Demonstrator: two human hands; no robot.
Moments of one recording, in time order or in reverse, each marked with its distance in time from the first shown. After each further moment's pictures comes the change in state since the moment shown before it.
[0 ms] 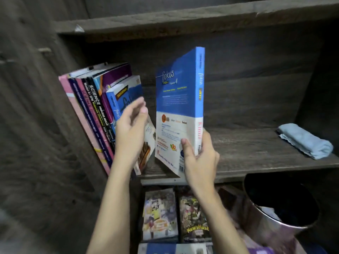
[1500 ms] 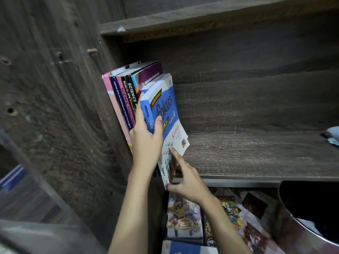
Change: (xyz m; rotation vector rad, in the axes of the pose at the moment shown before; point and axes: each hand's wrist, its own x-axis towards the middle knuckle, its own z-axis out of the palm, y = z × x) left_hand -0.002 -0.030 -0.040 0.327 0.201 0.194; right_hand -0.047 0.050 0.072 0.045 -0.960 0.096
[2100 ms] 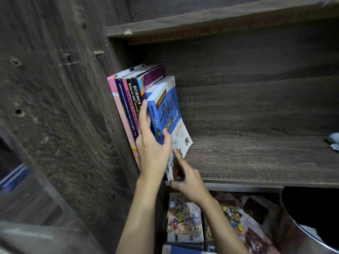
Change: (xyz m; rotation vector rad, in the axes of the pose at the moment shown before) left_hand -0.012 -0.013 0.007 -0.036 0.058 0.063; right_hand 0.010 0.006 0.002 -0.049 0.050 -0.006
